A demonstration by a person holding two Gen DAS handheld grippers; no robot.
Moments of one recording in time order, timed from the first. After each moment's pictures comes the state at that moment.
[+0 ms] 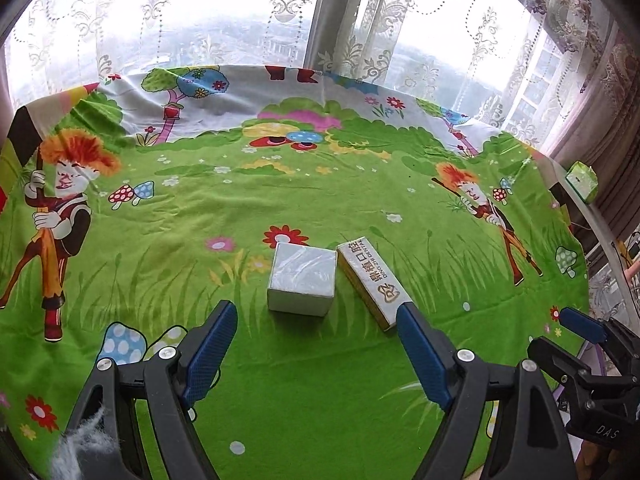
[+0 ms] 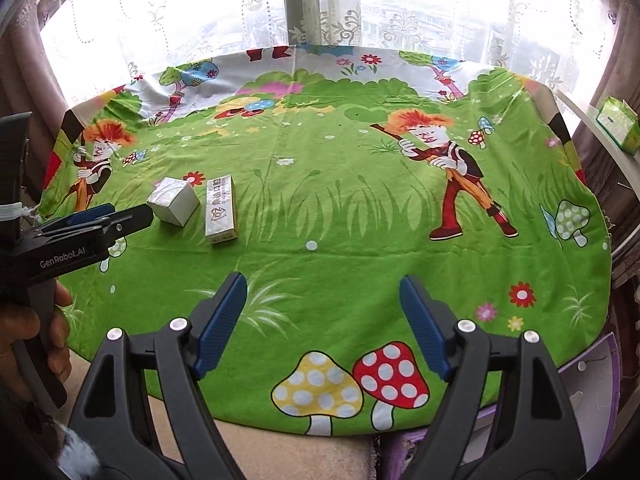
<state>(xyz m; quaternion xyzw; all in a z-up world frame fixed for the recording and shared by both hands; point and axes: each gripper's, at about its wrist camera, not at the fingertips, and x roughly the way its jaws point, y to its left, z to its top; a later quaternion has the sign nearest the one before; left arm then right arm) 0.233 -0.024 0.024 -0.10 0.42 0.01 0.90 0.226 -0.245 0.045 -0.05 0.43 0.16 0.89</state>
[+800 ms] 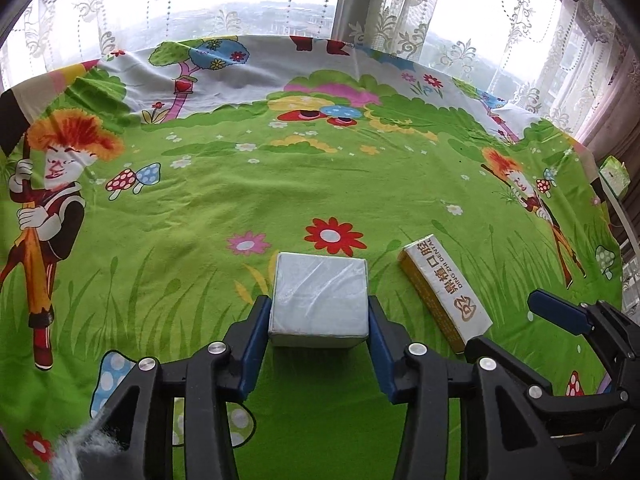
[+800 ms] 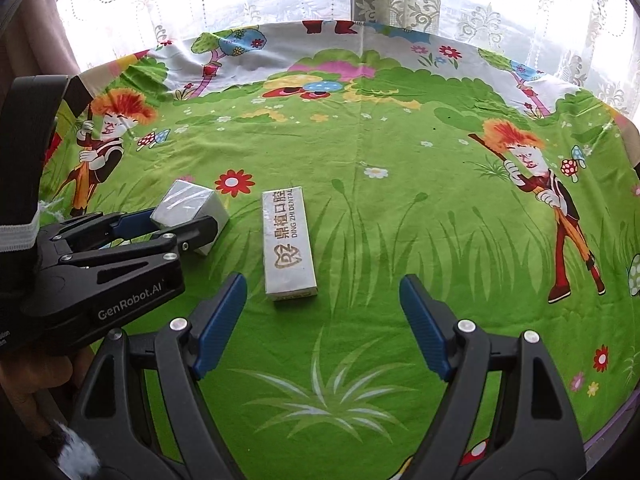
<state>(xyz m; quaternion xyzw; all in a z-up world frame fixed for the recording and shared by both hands) 0.262 0.006 -0.014 -0.10 0.46 0.05 0.88 0.274 -0.154 0.001 -0.08 0.45 0.21 0.86</state>
